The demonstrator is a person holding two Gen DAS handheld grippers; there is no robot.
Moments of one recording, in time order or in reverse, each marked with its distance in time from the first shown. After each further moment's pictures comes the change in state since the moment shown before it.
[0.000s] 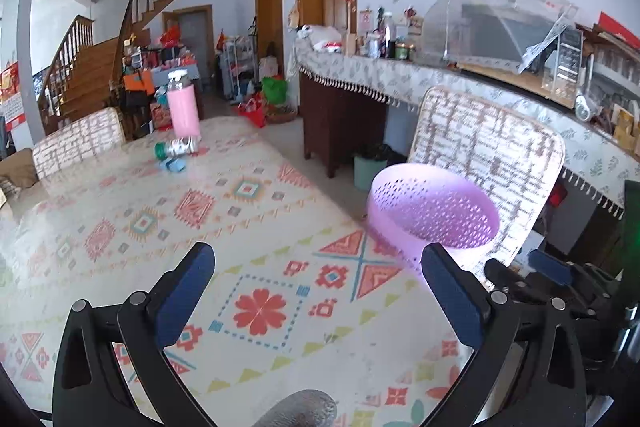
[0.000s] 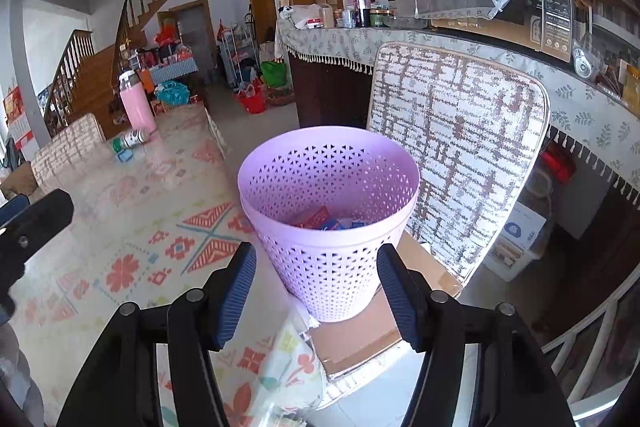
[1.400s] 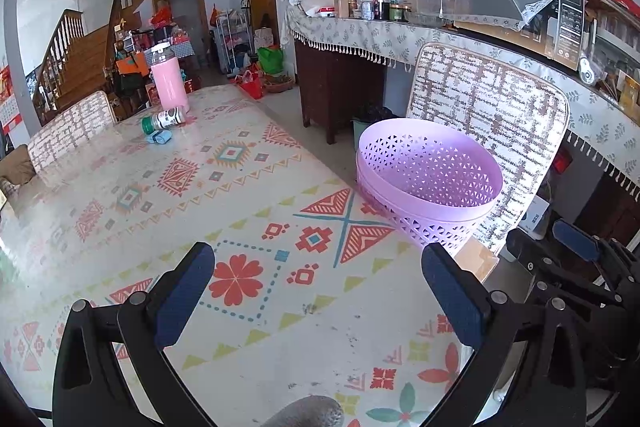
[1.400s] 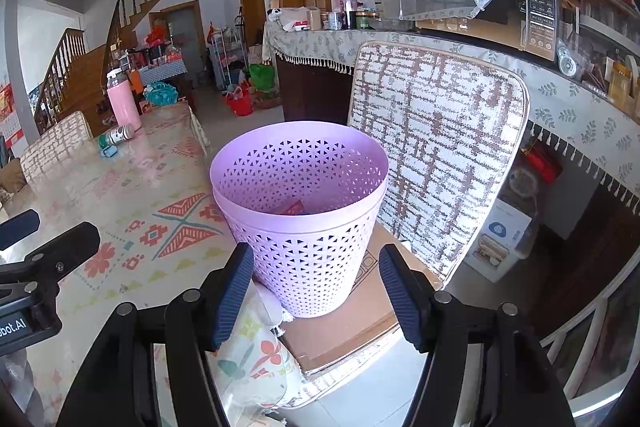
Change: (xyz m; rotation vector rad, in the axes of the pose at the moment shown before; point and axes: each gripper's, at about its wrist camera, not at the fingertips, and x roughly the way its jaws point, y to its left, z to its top) left arm 0.022 -0.027 -0.015 0.049 0.116 0.013; right arm -0.006 -0.017 -0.013 -0.006 -0.022 -0.048
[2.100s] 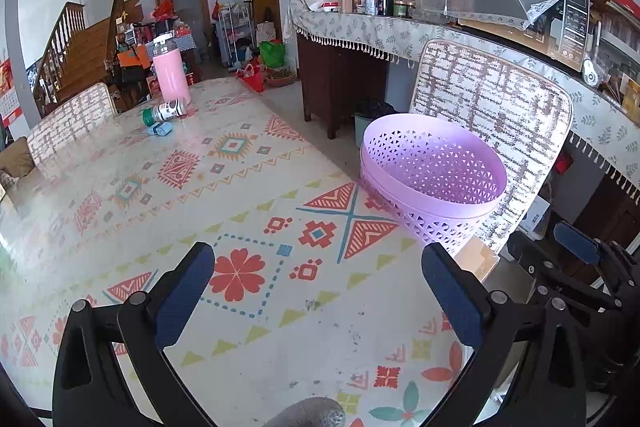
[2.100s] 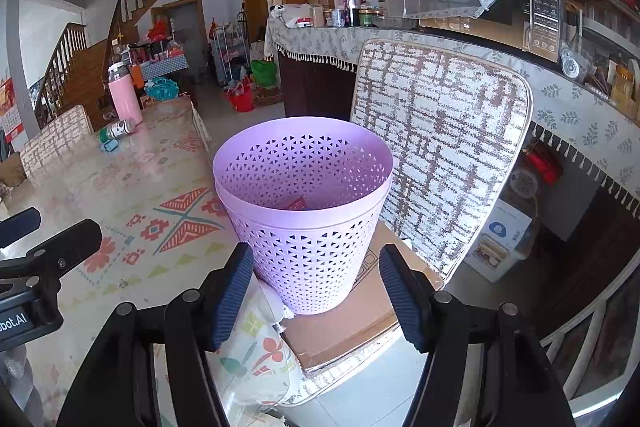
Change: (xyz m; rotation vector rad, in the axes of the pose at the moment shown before) left arm 0.006 0.004 -0.004 -0.019 0.021 -0.001; right arm 0.002 0.004 0.001 -0.013 0.010 -0.001
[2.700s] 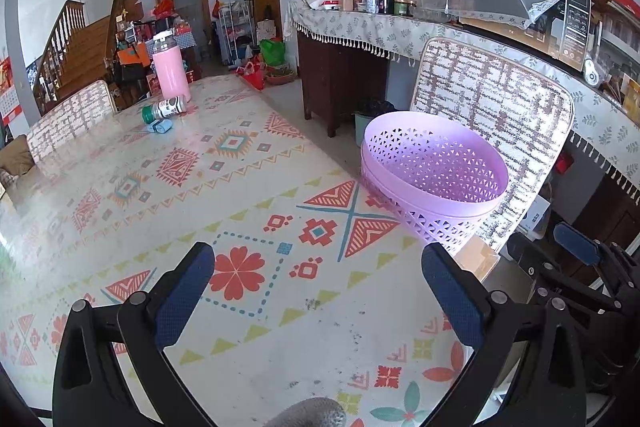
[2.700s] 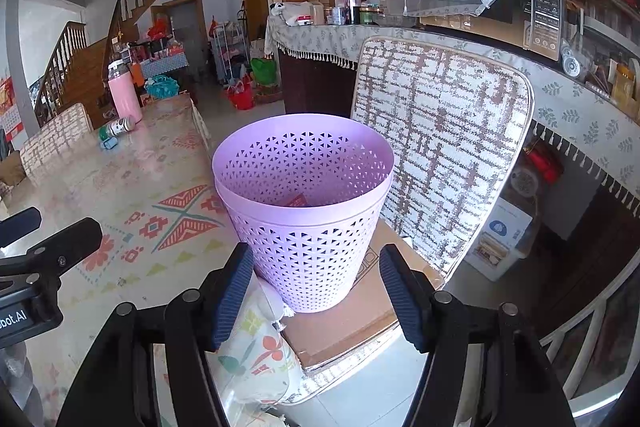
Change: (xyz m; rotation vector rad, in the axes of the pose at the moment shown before) left arm 0.000 0.000 0.000 -0.001 0.002 0.000; right arm 0.002 0.000 -0.002 0.001 0.006 0.000
